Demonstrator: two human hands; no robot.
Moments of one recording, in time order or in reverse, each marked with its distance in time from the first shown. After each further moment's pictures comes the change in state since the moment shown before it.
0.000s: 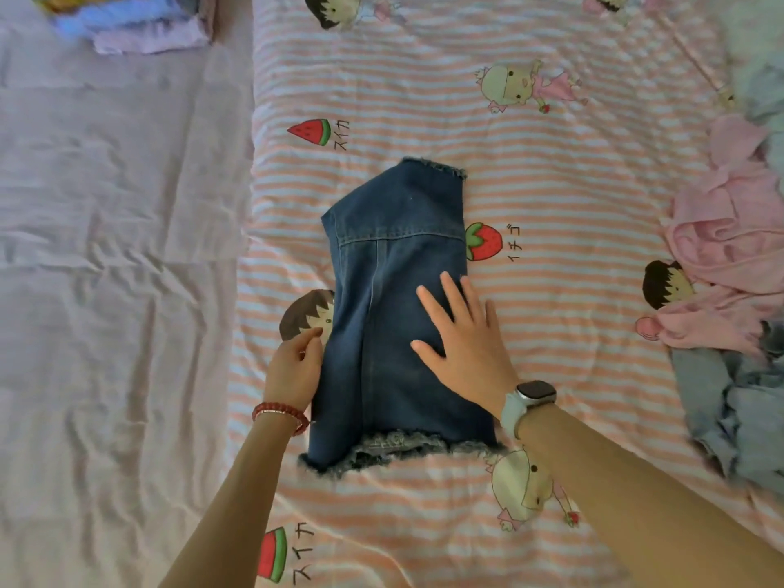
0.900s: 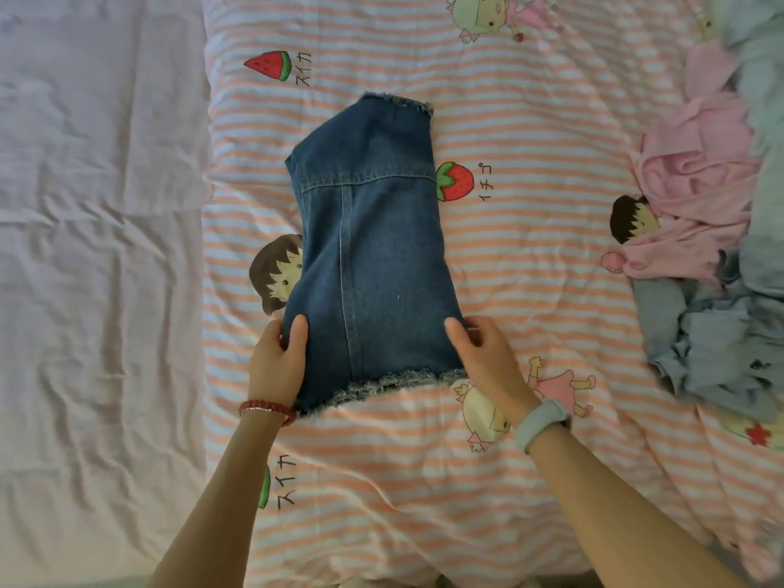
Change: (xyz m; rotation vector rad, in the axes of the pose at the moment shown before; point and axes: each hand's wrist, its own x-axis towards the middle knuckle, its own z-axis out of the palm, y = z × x) left_hand -0.053 -0.025 0.011 0.003 -0.007 -0.049; right_hand -0.090 0.017 0.024 0.906 -0.011 0.555
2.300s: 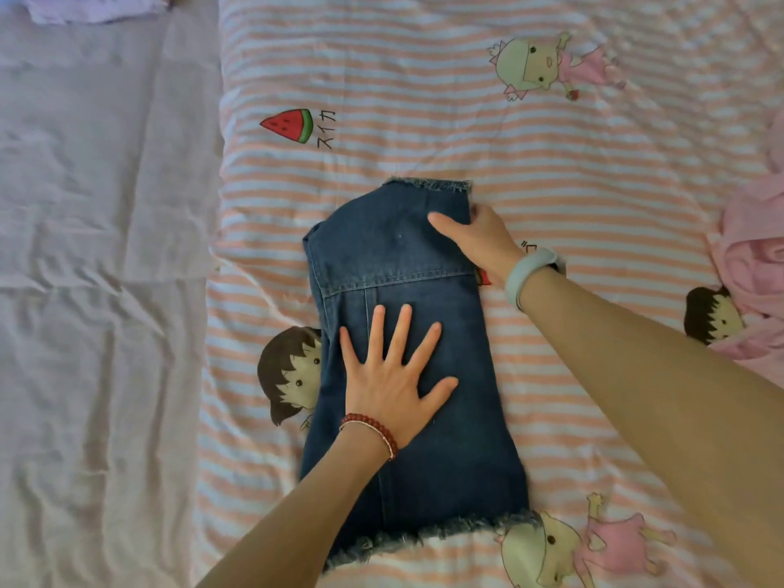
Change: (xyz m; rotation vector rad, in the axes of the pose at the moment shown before) left_hand 0.079 0.049 0.093 1.038 -0.161 0.617; right_hand 0.229 -0.144 -0.010 0.145 -0.049 -0.069
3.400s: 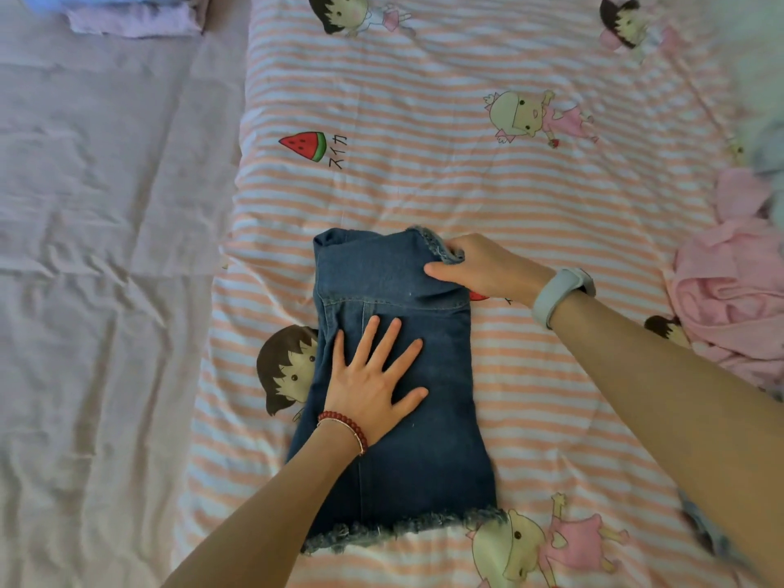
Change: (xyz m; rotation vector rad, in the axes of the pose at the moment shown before) left_hand -0.010 -0.015 -0.004 -0.016 0.183 0.120; right_hand -0.059 -0.047 -0.024 -0.497 -0.395 -0.219
